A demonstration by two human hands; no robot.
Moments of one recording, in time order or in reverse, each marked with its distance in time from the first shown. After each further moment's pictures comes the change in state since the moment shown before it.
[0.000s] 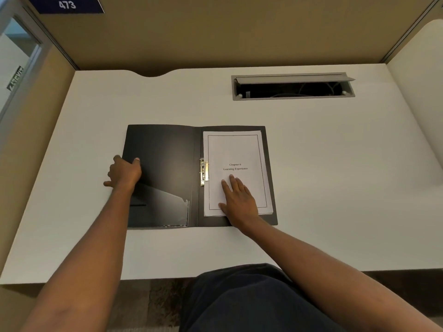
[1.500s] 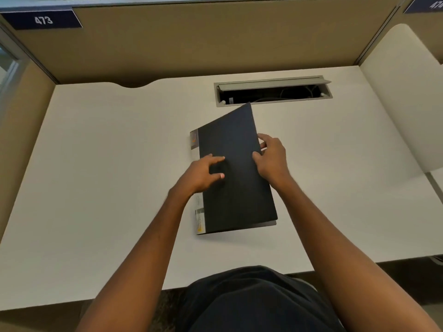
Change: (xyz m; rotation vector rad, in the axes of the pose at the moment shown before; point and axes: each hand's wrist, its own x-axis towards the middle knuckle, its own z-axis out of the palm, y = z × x) left_hand -0.174 0.127 0.047 0.130 -0.640 0.809; right_hand 0.008 0.064 -0.160 0.715 0.463 0.299
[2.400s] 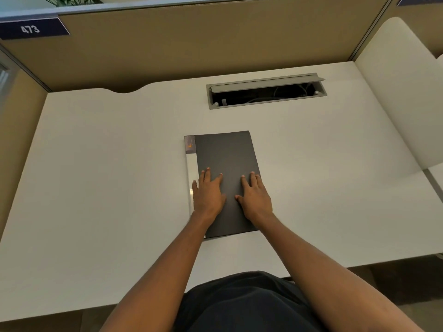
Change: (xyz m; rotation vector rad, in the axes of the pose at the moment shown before) left_hand 0.027 -0.017 0.099 0.379 0.169 -0.119; right_hand -0.035 0.105 0.068 -0.637 -0.254 -0.049
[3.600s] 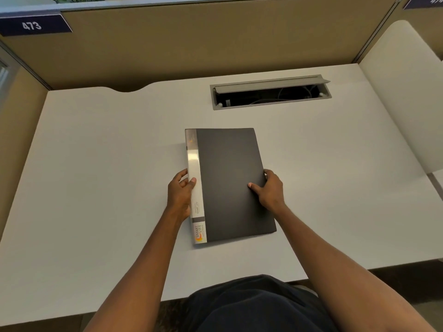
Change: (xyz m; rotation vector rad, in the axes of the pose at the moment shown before) left_hand 0.006 -0.074 -0.032 -1.314 0.106 -0.434; right_hand 0.031 0.020 -0.020 0.664 0.117 0.290
